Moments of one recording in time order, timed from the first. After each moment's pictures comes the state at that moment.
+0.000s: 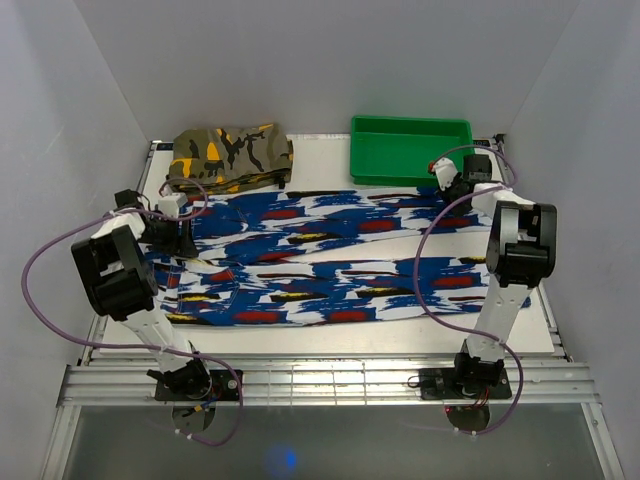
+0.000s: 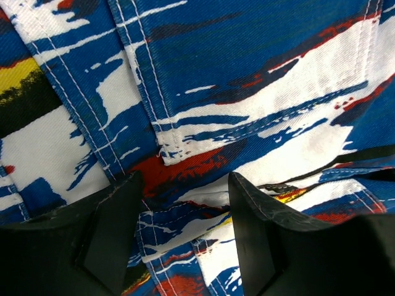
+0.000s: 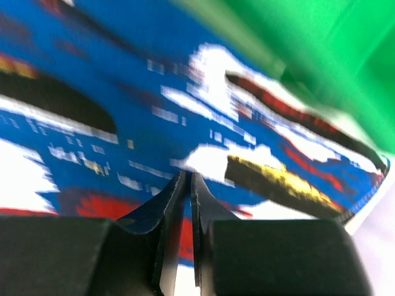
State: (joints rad) left arm 0.41 1.84 1.18 -0.63 0.51 0.55; right arm -0.07 2.06 1.40 -0.31 -0.15 -0.71
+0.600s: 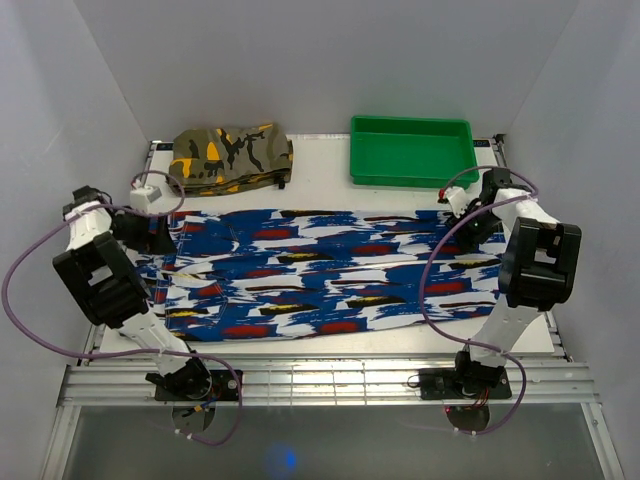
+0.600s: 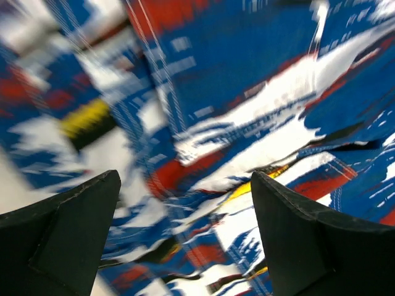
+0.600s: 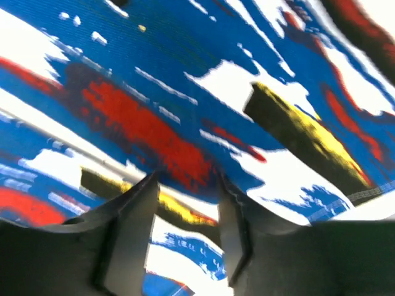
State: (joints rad) left arm 0.58 1.80 1.30 -0.94 0.63 0.86; right arm -0.15 1.82 1.22 -0.72 -0.20 -0.91
